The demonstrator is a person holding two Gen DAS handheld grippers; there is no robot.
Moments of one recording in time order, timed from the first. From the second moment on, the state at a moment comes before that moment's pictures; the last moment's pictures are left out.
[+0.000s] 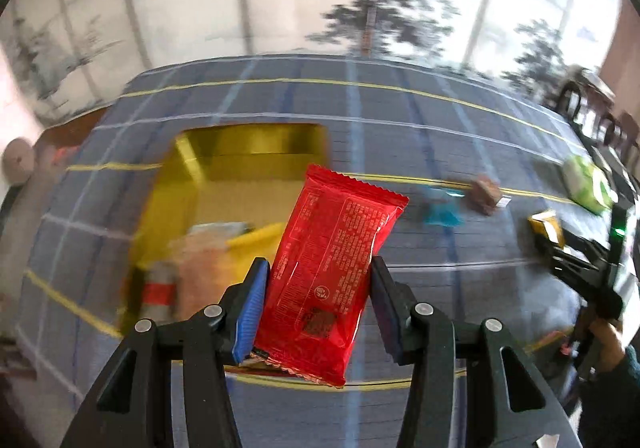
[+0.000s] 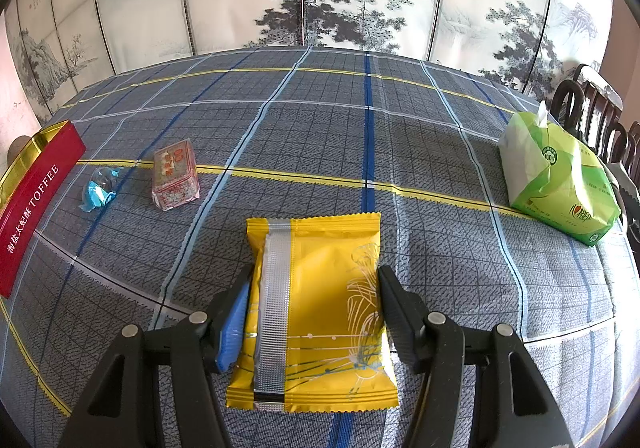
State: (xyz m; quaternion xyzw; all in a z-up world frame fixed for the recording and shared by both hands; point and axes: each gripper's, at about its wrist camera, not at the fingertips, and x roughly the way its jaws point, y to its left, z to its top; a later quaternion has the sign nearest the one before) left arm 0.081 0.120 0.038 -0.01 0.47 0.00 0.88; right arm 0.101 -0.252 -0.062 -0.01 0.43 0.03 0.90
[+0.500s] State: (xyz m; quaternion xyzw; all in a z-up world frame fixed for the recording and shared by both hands) left arm 0.086 0.203 0.016 -0.06 0.49 0.08 0.87; right arm 0.101 -0.251 -0.062 -0.02 0.43 0.03 0.90
